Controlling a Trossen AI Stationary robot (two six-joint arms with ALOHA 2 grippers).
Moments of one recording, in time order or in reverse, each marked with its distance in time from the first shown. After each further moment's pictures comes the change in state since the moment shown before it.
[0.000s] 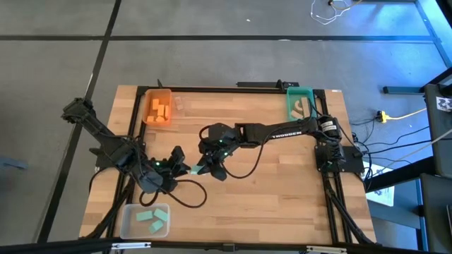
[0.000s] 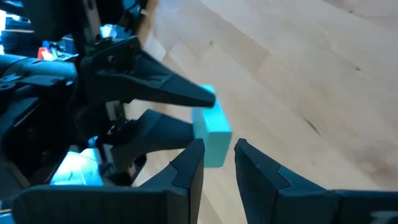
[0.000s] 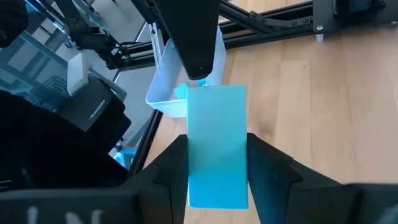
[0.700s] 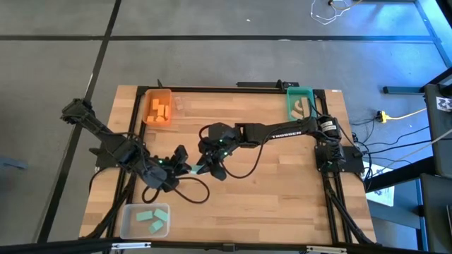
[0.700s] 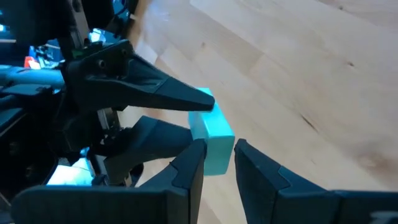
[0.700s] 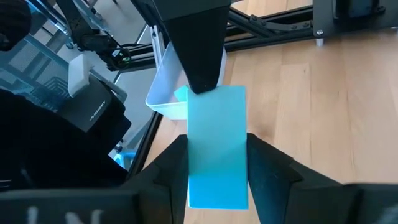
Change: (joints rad) left arm 0.058 -0.001 0.000 0.008 0.086 0.069; right arm 0.000 0.000 -0.001 0.027 -0.007 0.000
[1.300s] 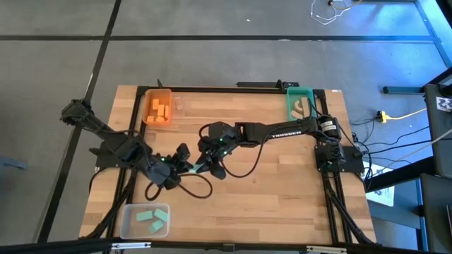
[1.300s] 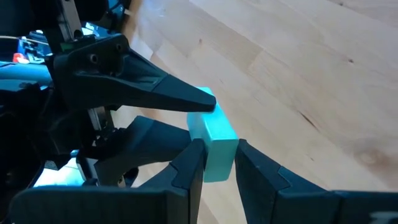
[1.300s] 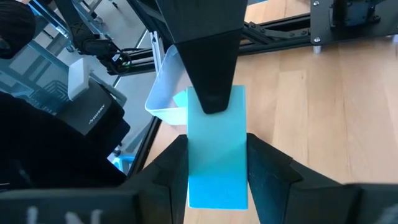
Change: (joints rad) left arm 0.052 0.002 0.000 0.001 0.047 0.022; right arm 0.000 0.000 0.000 0.022 -0.001 0.000
